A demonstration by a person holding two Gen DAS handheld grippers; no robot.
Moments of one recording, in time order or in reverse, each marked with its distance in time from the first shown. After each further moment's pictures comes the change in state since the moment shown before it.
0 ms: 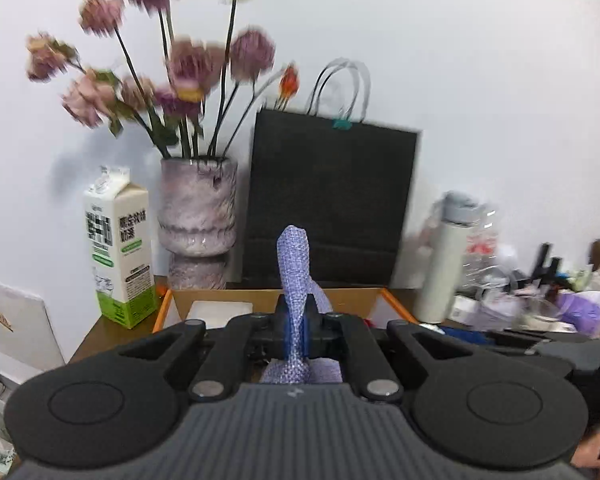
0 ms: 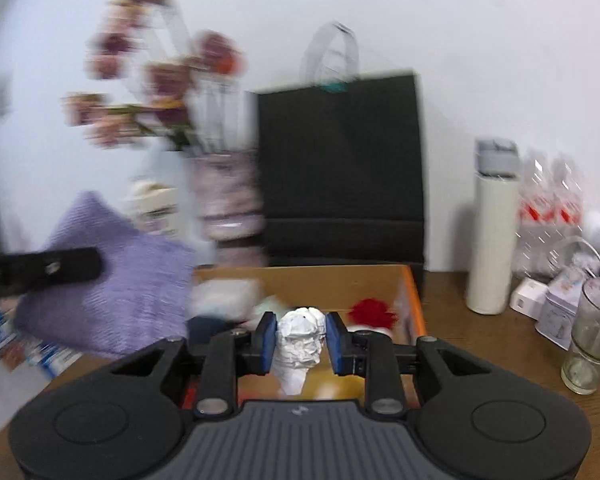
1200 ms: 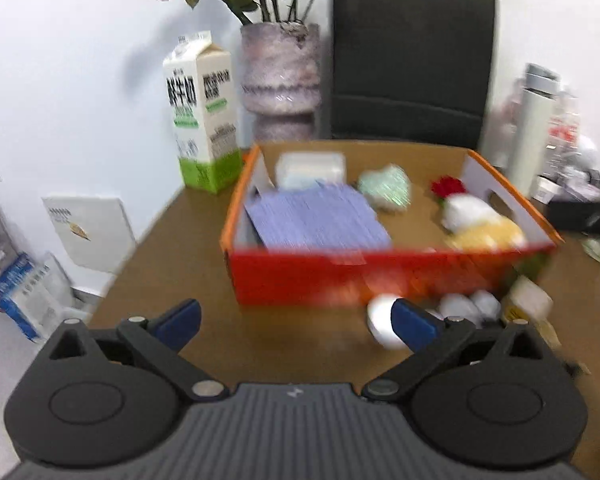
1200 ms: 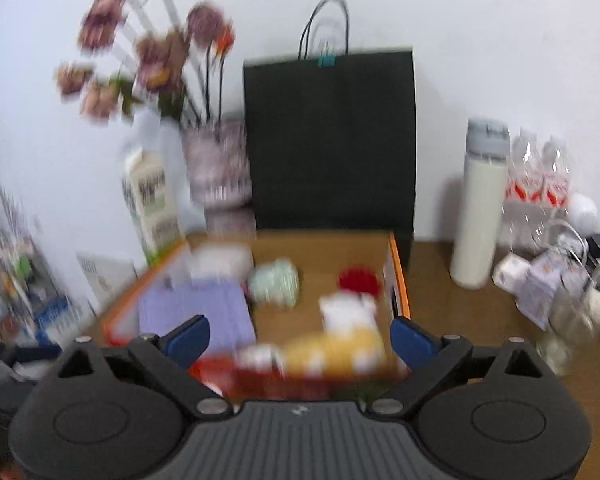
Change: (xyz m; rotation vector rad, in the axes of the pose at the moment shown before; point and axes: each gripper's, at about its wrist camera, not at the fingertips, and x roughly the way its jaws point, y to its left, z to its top) left arm -0.032 0.022 -0.082 0.013 0.300 0.217; right arm -0.039 0.018 -0.006 -0.048 0.147 -0.020
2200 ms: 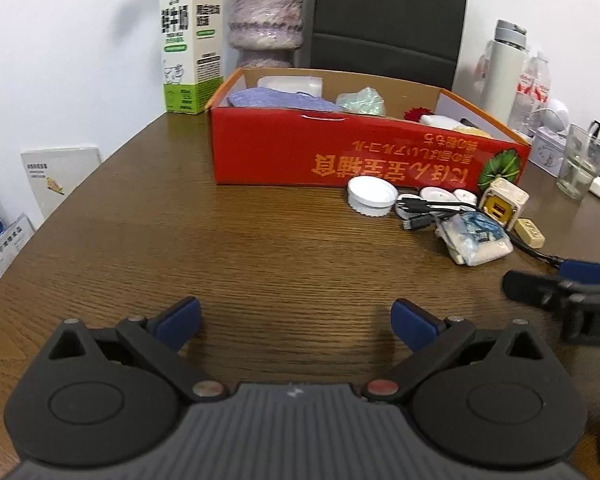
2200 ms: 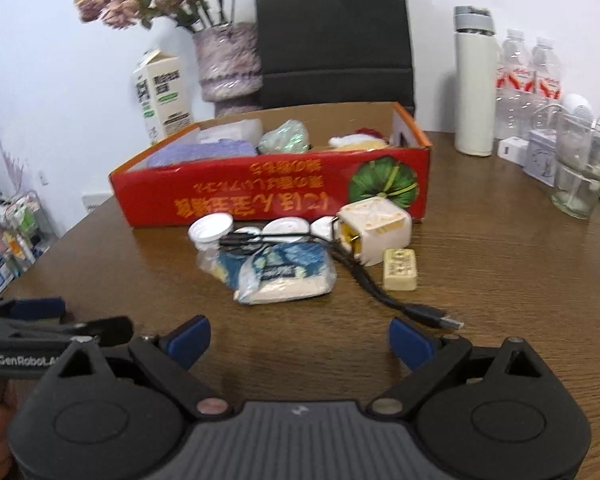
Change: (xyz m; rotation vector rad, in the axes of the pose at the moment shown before) left arm 0.004 0.005 -0.087 -0.027 0.044 -0.058; right arm -0.002 0.009 -0.133 0.040 0.073 0.015
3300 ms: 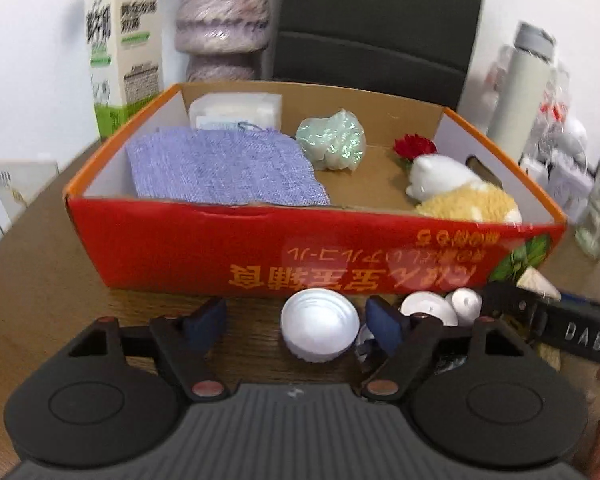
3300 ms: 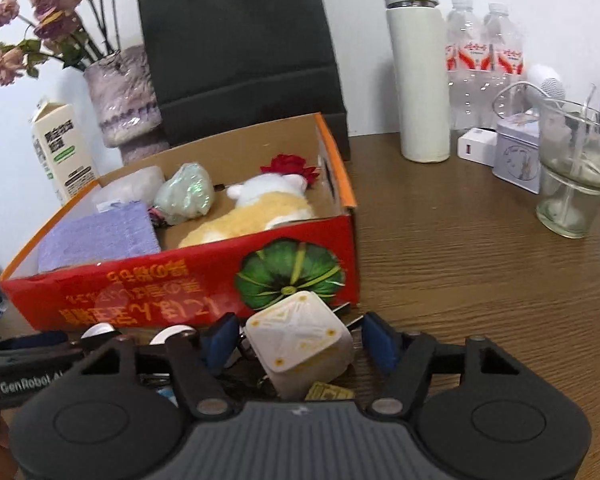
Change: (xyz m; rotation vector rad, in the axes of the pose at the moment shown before) left arm 0.090 -0.041 0.084 -0.041 0.034 -0.066; right arm 0.079 -0.059 0.063 0.166 -0.007 -0.103
